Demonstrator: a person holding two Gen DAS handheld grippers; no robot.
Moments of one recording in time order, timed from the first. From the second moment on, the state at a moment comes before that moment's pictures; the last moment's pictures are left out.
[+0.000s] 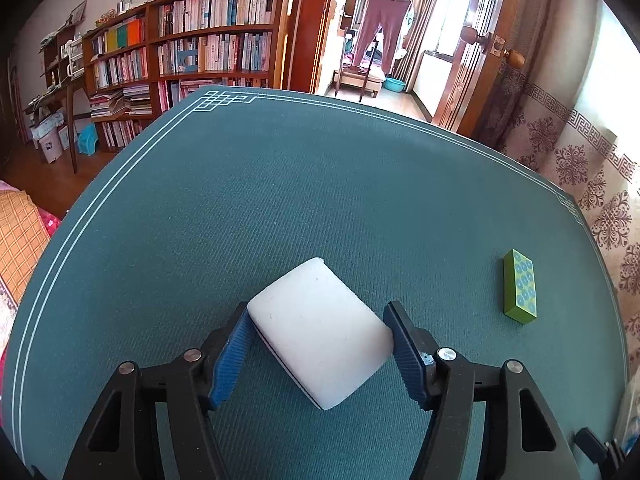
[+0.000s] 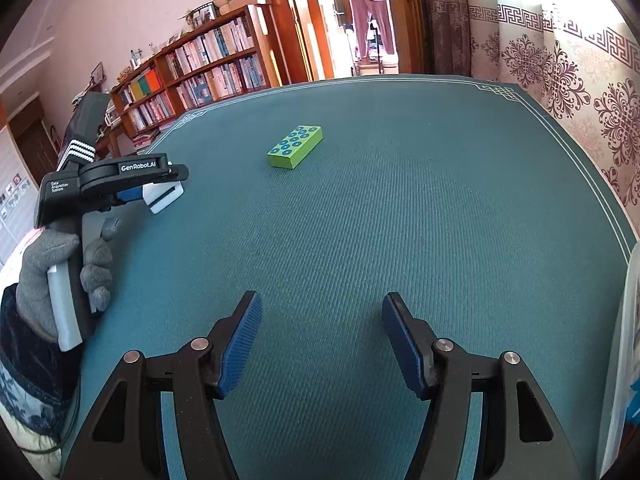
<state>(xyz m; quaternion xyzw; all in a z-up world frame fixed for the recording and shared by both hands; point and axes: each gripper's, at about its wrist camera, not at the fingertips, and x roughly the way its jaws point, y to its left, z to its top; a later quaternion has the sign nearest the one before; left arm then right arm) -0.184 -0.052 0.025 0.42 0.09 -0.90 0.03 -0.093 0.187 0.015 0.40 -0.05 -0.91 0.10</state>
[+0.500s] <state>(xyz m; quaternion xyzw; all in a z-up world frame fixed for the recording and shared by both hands) -0.178 -0.048 0.033 0.40 0.09 -0.91 0.04 -0.184 0.151 0.022 0.40 -0.06 -0.91 0.11</state>
